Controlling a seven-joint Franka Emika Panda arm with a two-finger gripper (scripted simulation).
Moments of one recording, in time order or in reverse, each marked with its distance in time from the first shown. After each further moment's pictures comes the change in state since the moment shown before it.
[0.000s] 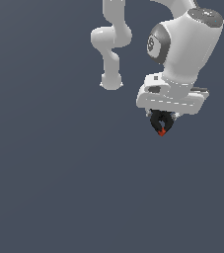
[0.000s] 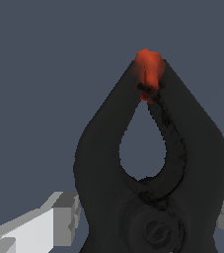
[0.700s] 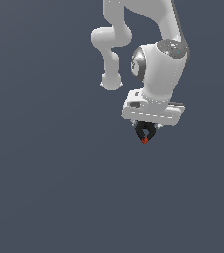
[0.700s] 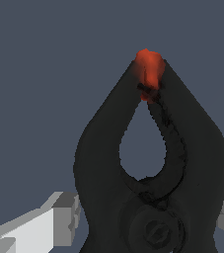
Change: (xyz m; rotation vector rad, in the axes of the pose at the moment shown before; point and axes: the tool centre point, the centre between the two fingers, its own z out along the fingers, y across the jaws) arm 0.008 0.045 0.057 -0.001 0.001 0.000
